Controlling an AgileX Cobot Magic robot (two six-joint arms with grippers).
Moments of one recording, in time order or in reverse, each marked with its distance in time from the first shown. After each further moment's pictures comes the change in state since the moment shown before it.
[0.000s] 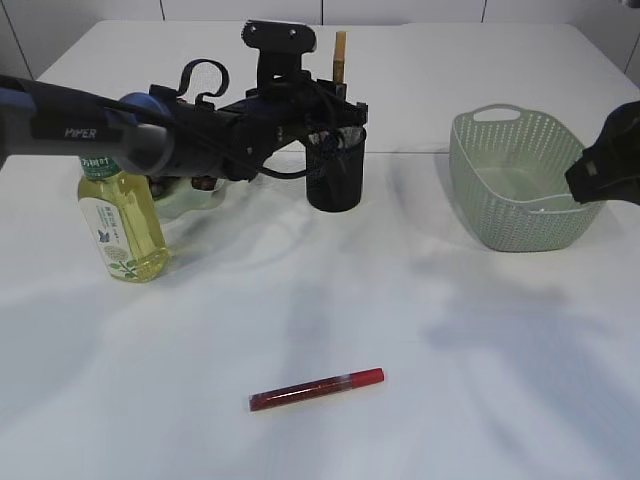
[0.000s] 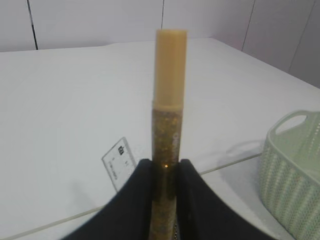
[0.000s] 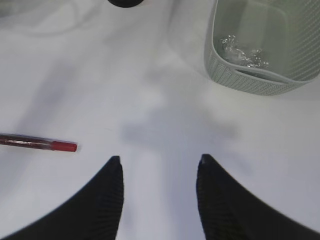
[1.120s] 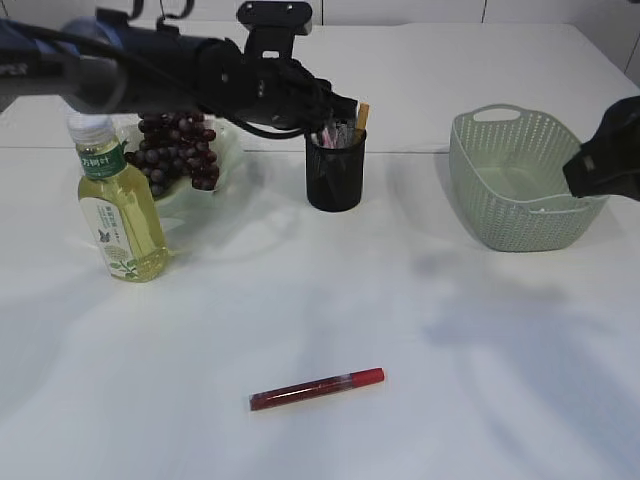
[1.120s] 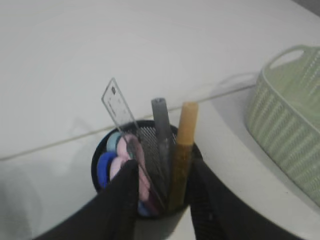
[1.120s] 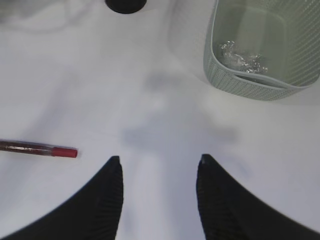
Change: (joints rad) left arm 0.011 -0.140 -0.010 0.005 0.491 -0.029; right arm 0.000 0.000 0.002 -0.006 -0.018 0.005
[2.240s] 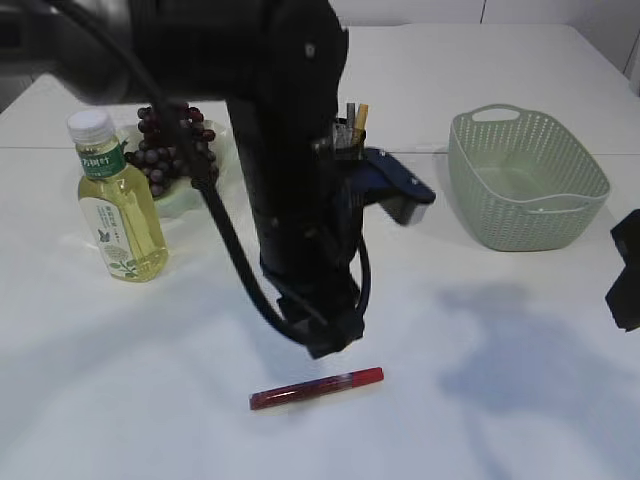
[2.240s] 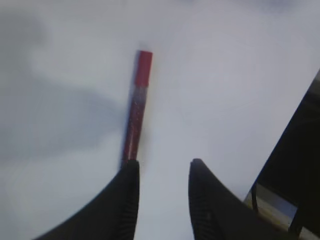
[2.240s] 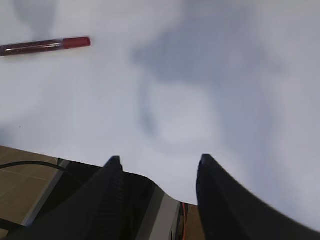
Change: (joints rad) left arm -0.286 -0.201 0.070 -0.020 1.122 0.390; right arm 0.000 0.000 0.000 0.157 0.376 0.158
